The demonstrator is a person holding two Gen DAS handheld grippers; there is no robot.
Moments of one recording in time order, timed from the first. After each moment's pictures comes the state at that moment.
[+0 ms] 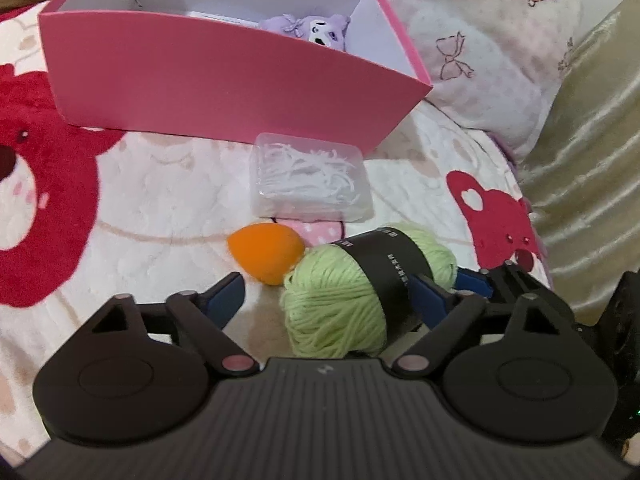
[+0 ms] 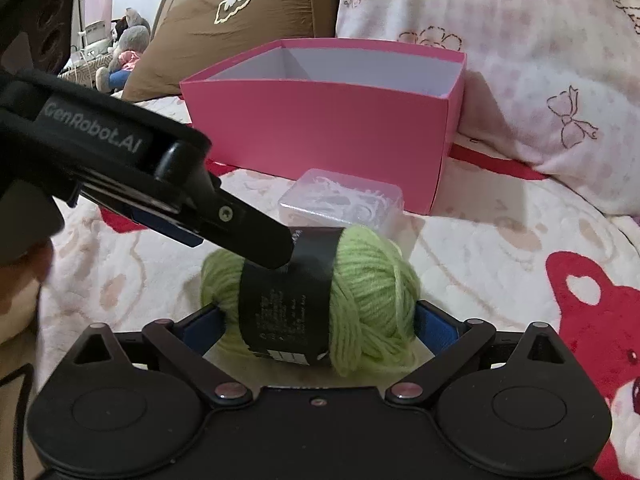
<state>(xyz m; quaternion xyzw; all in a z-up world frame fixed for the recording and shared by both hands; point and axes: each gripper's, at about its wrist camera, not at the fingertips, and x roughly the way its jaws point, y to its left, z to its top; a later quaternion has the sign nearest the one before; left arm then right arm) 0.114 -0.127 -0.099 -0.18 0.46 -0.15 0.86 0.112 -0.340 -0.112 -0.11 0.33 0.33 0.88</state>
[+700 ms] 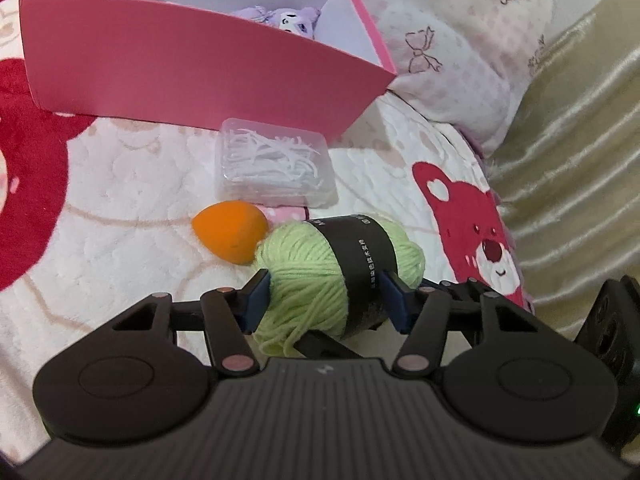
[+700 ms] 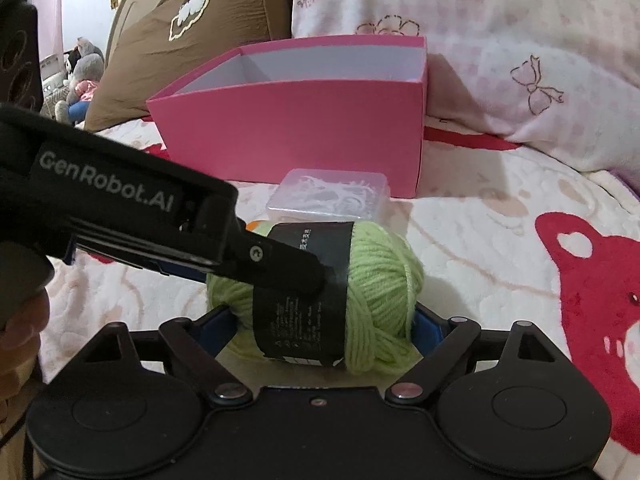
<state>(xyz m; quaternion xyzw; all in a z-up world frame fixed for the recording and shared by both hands) 0.104 -0.133 -0.098 -0.19 0.45 -0.19 0.85 0.097 -0.328 -0.107 -0.04 0.35 0.26 0.90</state>
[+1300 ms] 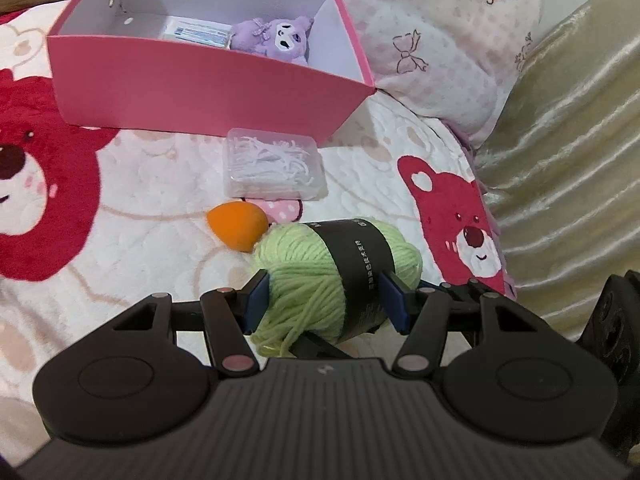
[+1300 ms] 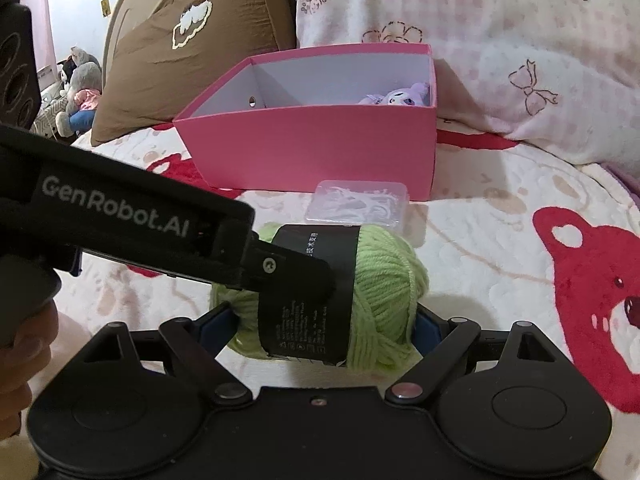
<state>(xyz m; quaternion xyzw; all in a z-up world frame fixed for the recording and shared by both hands) 0.083 -0.116 -0.052 -0.19 0.47 -0.19 0.84 0.073 -0.313 -0.066 -0.02 0.38 0.25 0.89</state>
